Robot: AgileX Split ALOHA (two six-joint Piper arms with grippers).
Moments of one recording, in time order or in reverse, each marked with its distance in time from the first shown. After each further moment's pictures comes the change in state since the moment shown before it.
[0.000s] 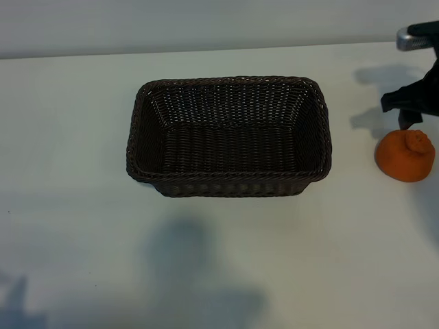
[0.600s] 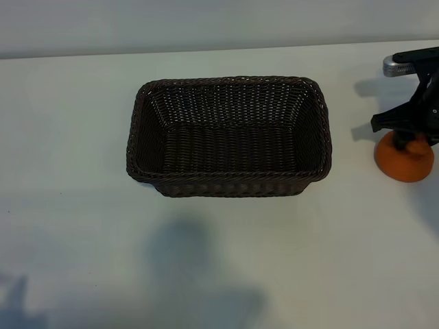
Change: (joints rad) left arm 0.000 0.000 0.000 0.000 0.000 0.000; right arm -0.001 0.121 0.000 -0.002 -0.026 0.000
